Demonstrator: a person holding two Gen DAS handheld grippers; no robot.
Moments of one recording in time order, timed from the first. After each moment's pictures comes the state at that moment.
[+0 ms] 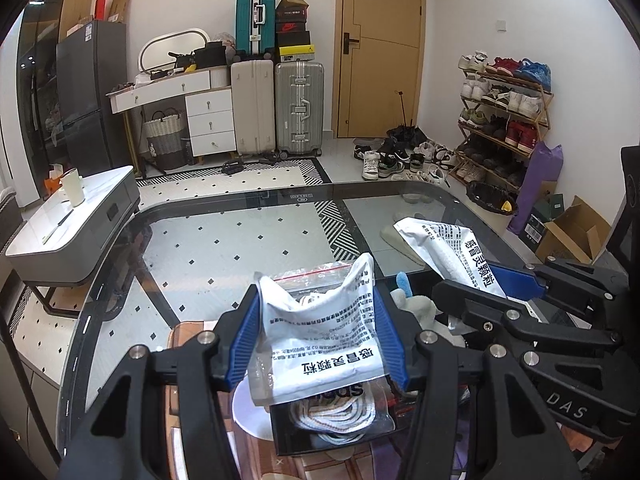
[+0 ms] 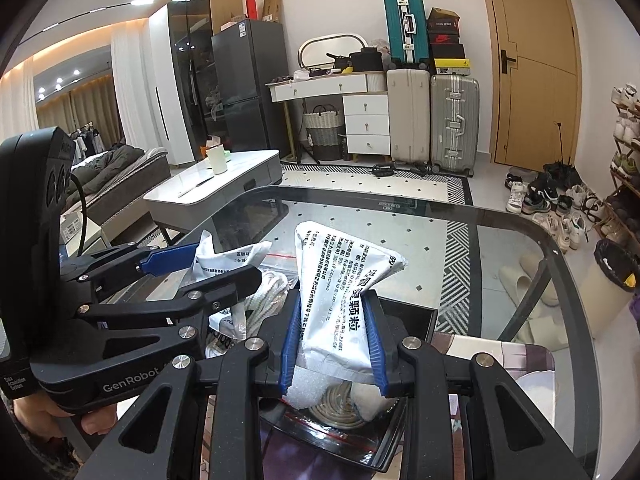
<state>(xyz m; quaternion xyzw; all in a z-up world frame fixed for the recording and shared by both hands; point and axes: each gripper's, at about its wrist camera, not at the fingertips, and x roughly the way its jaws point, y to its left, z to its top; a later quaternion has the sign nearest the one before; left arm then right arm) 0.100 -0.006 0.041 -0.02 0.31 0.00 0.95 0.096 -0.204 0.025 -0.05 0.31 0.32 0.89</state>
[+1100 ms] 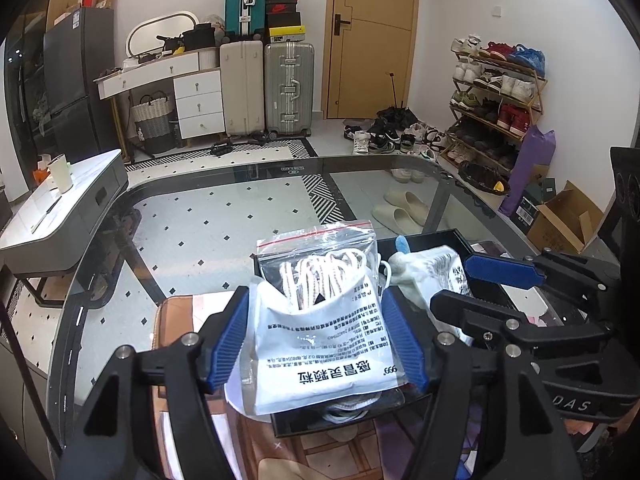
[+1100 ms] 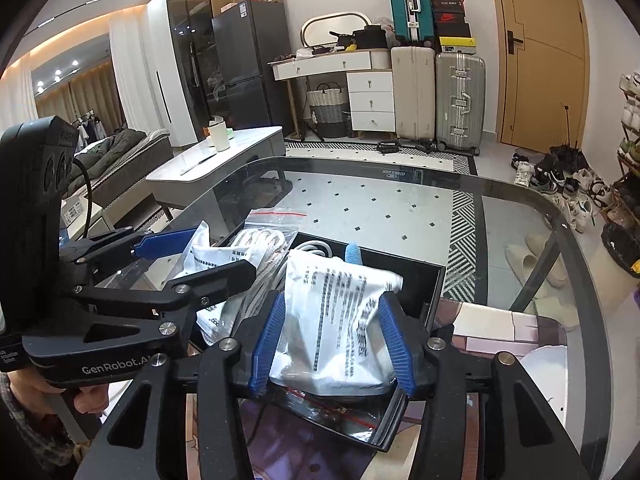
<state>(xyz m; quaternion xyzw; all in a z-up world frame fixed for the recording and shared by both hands) 0.095 -0.007 0.025 -0.02 0.34 -0.03 0.94 0.109 -0.206 -0.001 -0.06 0.34 0.33 0.88</state>
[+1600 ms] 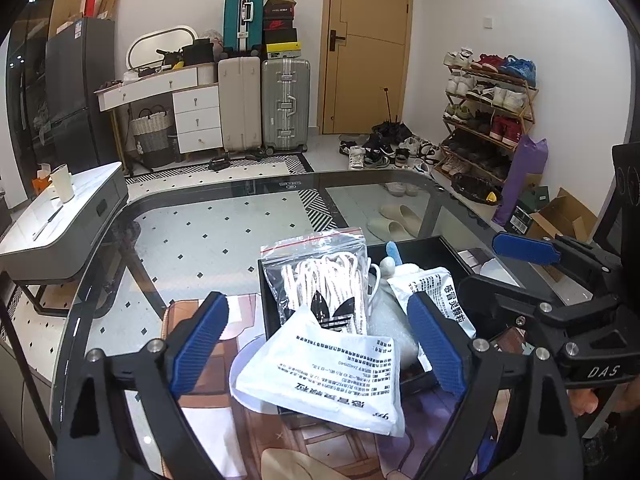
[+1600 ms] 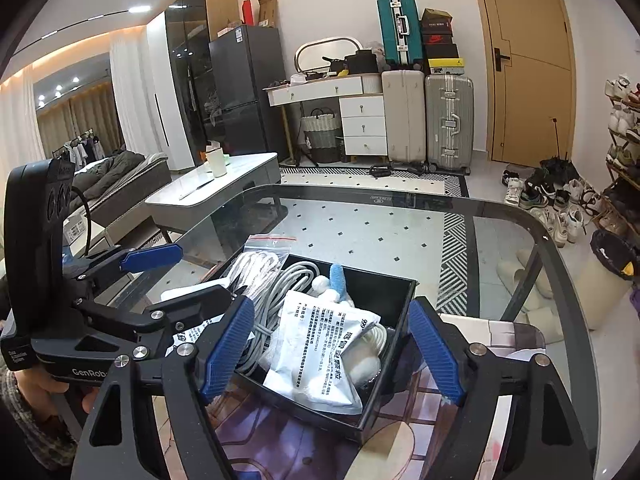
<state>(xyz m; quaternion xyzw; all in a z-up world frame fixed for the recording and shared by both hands) 0.075 -0.001 0.034 -0.02 0.31 -0.03 0.95 0.095 -0.232 0.013 -0.04 0.30 0.32 0.90</state>
